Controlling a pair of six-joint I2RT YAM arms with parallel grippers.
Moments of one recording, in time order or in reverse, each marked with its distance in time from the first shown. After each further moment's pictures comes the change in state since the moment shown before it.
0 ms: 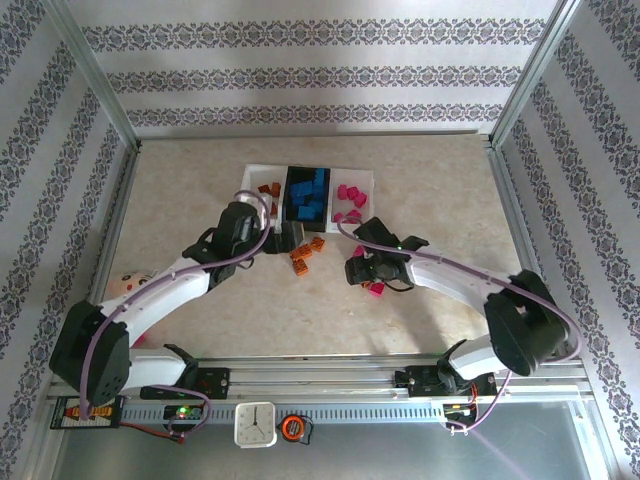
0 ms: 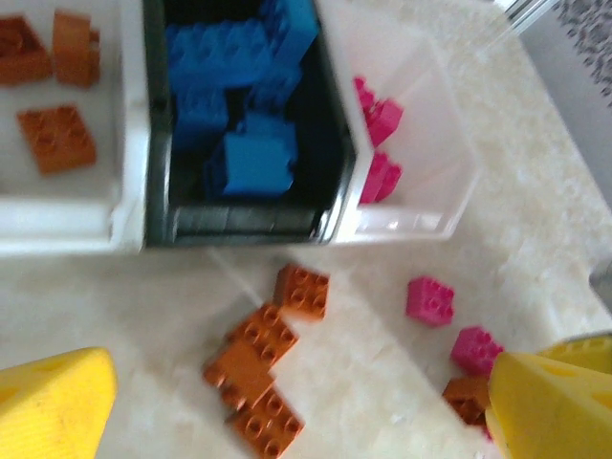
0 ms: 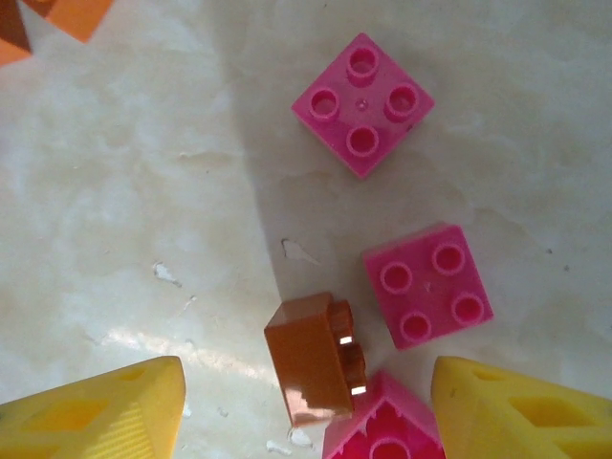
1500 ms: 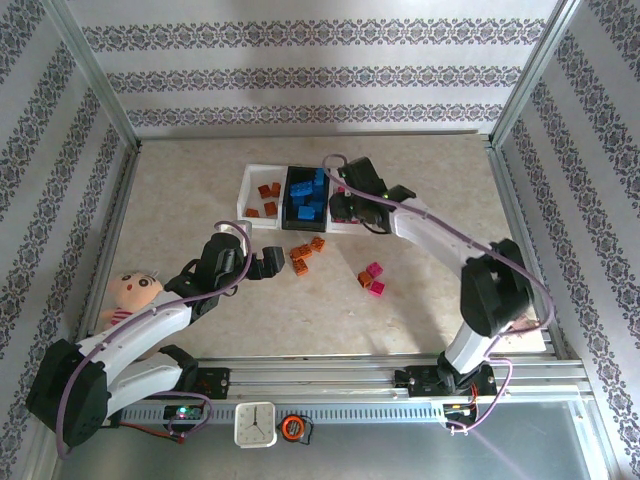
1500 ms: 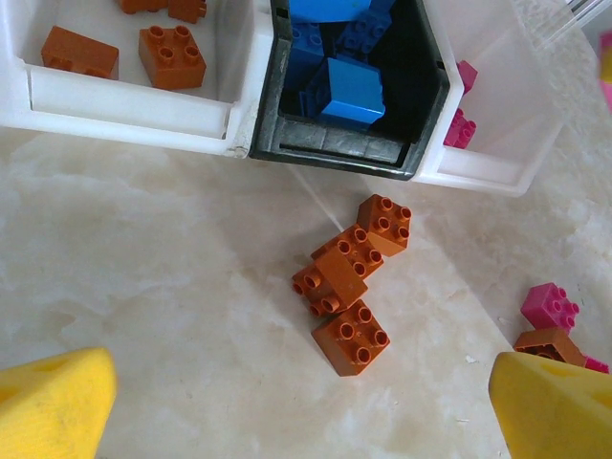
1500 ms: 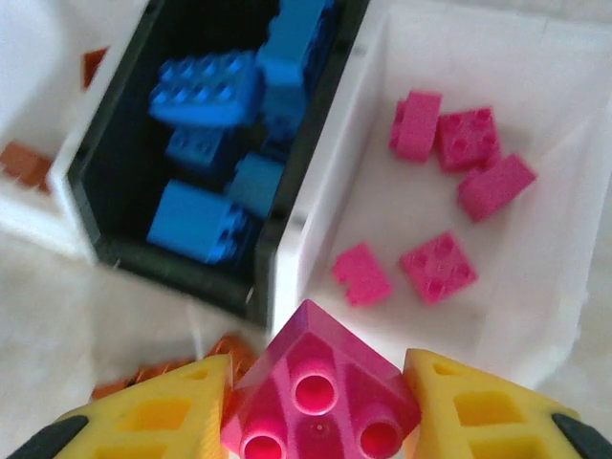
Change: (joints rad) left arm 0.000 -0.224 -0.240 0.009 -0.090 -0.017; right arm -0.089 0.271 0.507 0.063 0.028 -0.091
